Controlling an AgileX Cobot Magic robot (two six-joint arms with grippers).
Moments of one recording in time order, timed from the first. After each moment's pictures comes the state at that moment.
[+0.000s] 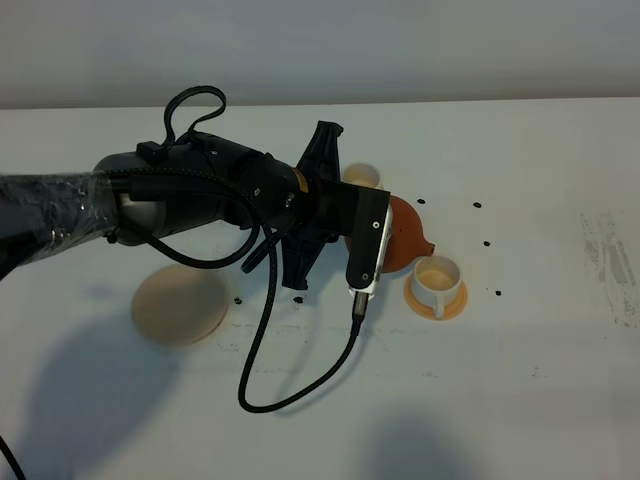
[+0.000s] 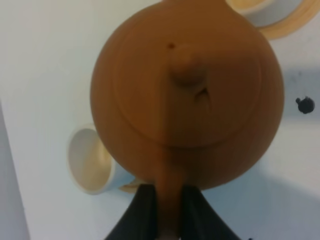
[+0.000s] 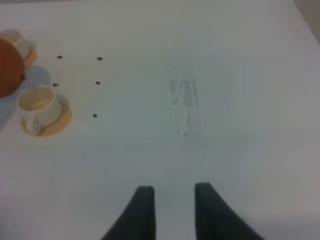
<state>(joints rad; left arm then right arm) -0.64 2.01 -1.34 -0.11 0.20 1.46 -0.08 0.00 -0.52 0.10 1.11 -0.10</state>
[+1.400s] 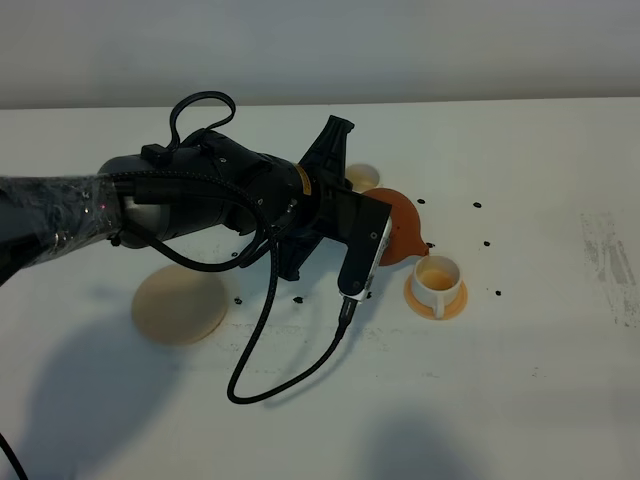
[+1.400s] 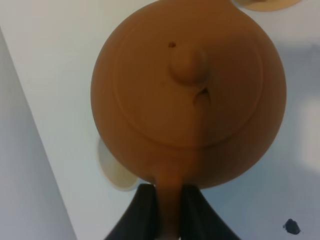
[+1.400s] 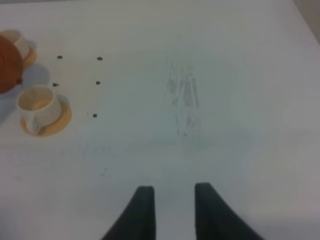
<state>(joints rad) -0.65 2.01 -1.34 0.04 0.16 1.46 -0.08 0.00 -0.52 0.10 1.11 -0.10</state>
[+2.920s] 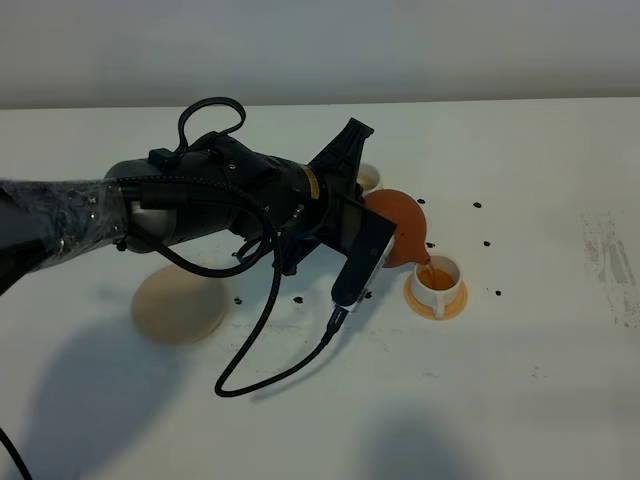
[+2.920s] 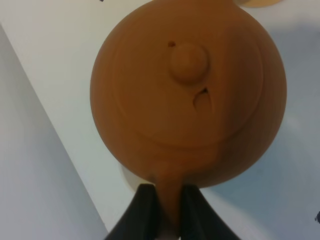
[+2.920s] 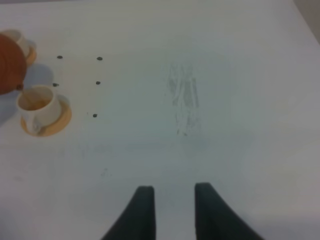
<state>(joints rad) -0.67 2.01 -1.34 0.10 0.14 1.58 -0.08 0.00 -0.52 0.10 1.11 -0.10</state>
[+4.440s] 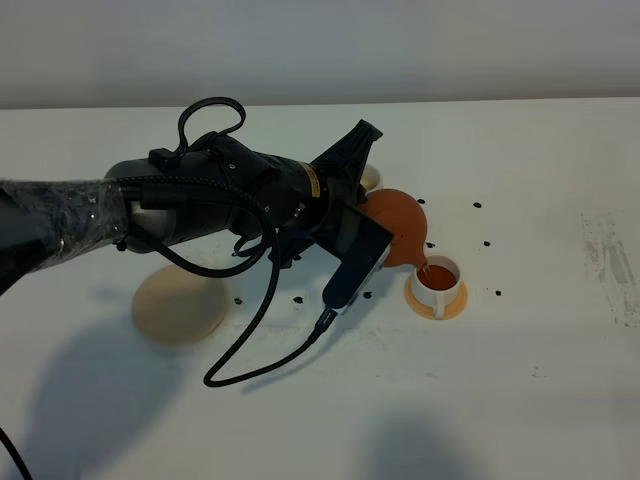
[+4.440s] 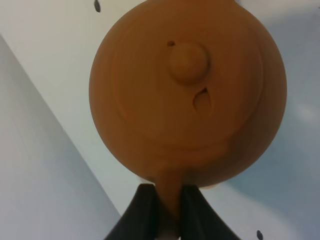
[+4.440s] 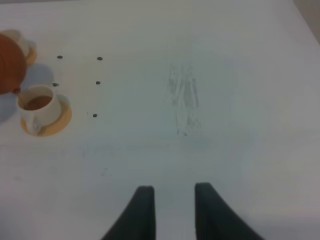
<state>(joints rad) -0.67 2.01 -1.34 0.09 0.12 1.69 -0.08 0.00 -0.52 0.10 1.11 -0.10</state>
